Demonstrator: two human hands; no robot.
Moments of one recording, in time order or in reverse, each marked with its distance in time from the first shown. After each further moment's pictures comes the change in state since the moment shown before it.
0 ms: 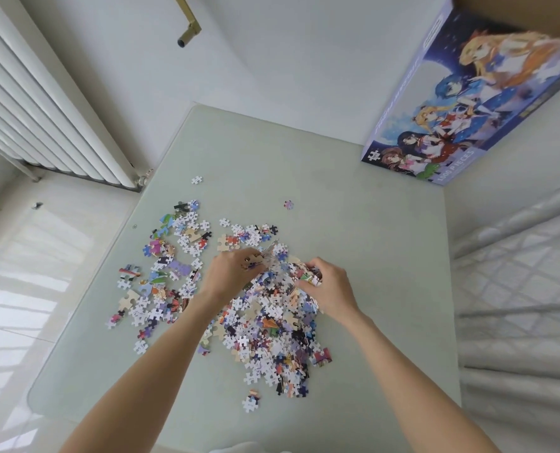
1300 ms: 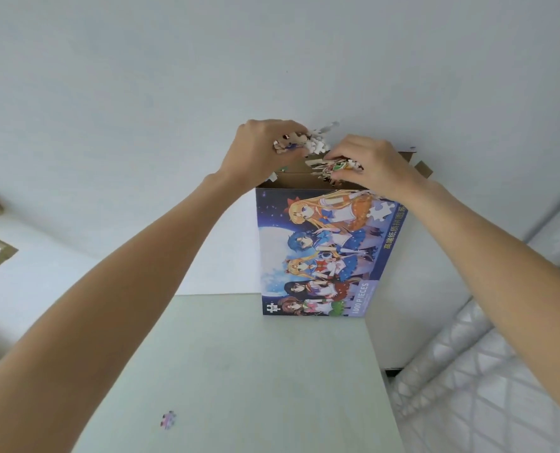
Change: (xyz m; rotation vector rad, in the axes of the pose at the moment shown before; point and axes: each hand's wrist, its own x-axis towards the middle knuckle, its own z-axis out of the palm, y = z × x) left_hand 0.384 0.426 -0.062 0.082 0.372 0.889; right_hand 0.249 0.049 -0.494 -0.581 0.557 -0.734
